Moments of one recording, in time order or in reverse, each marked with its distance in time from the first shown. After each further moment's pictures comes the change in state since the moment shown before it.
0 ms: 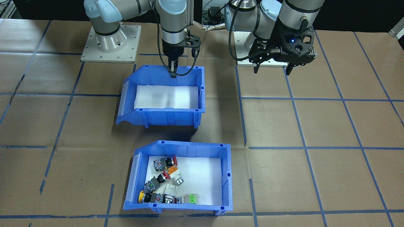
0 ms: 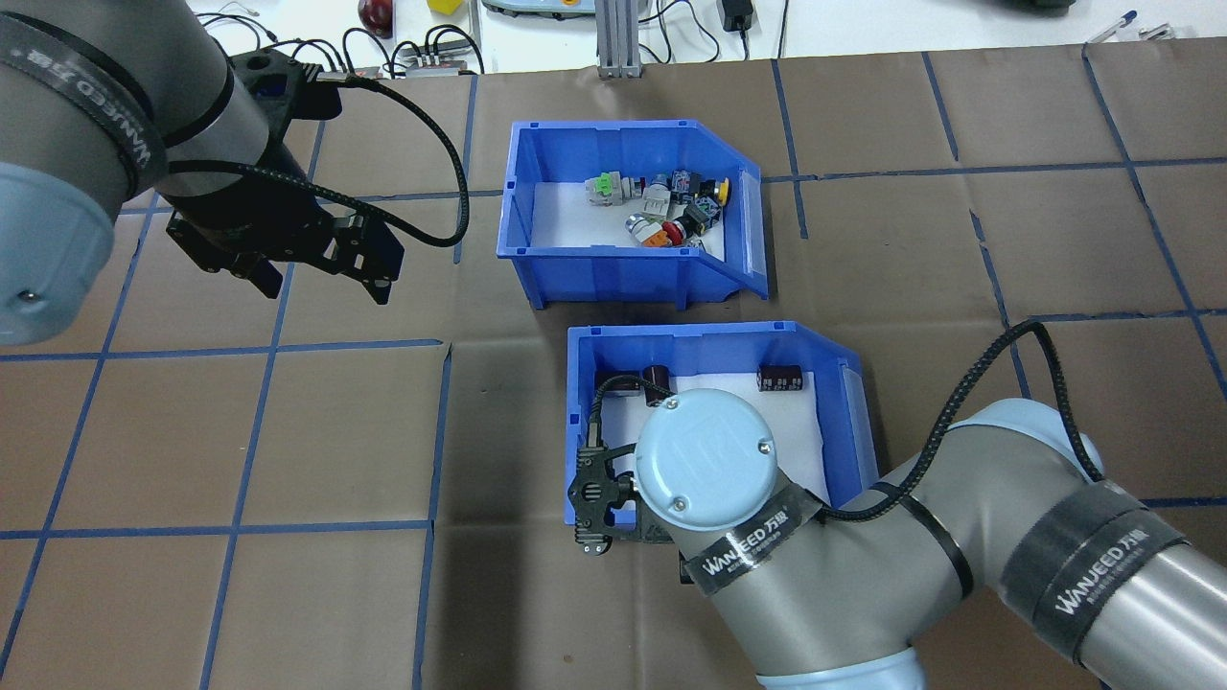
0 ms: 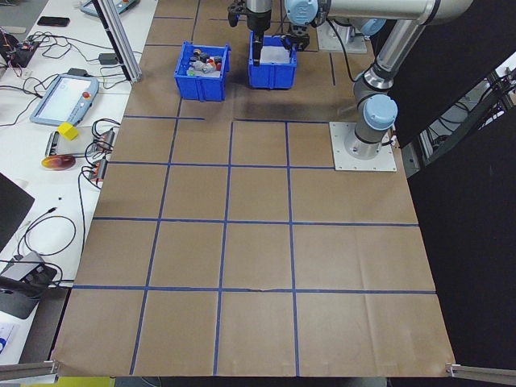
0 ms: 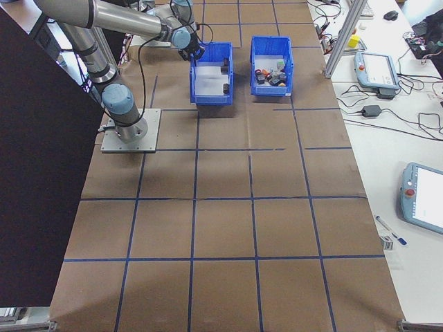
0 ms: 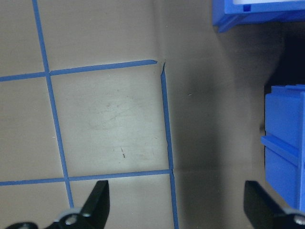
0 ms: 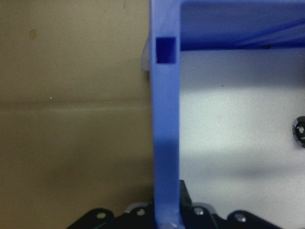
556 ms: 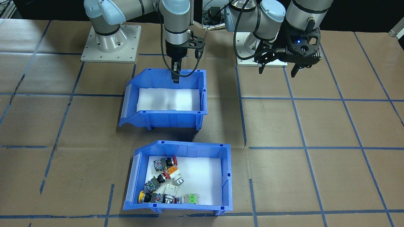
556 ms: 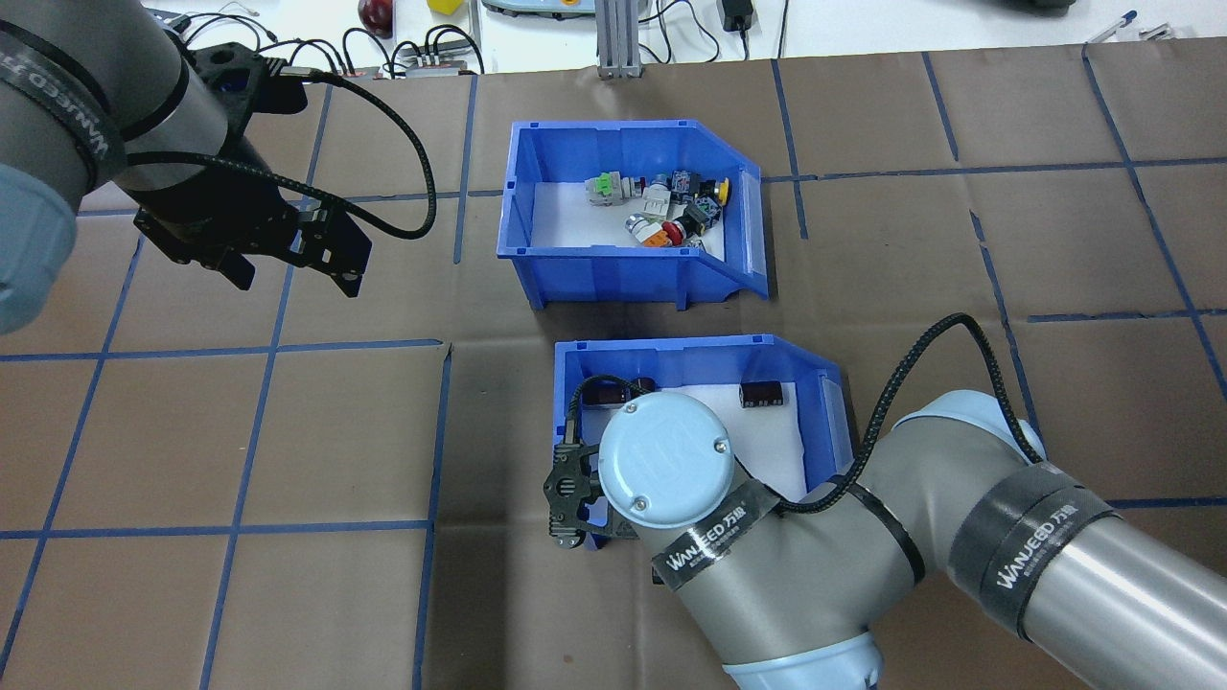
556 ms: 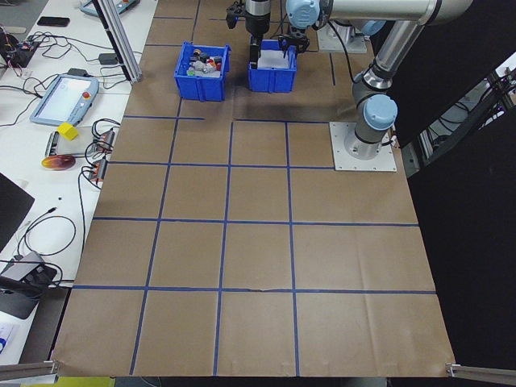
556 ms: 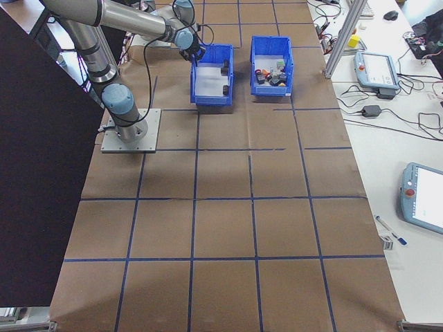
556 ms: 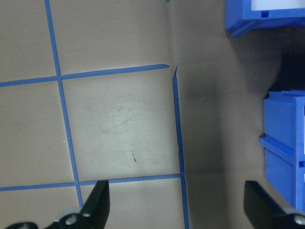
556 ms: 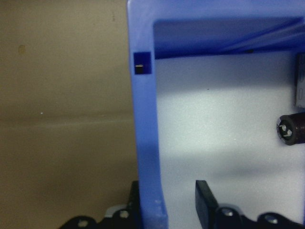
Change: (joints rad) left arm 0.016 0.005 -0.007 0.013 -0.009 0.095; right arm 0.008 0.003 -0.032 -0.003 -0.004 0.048
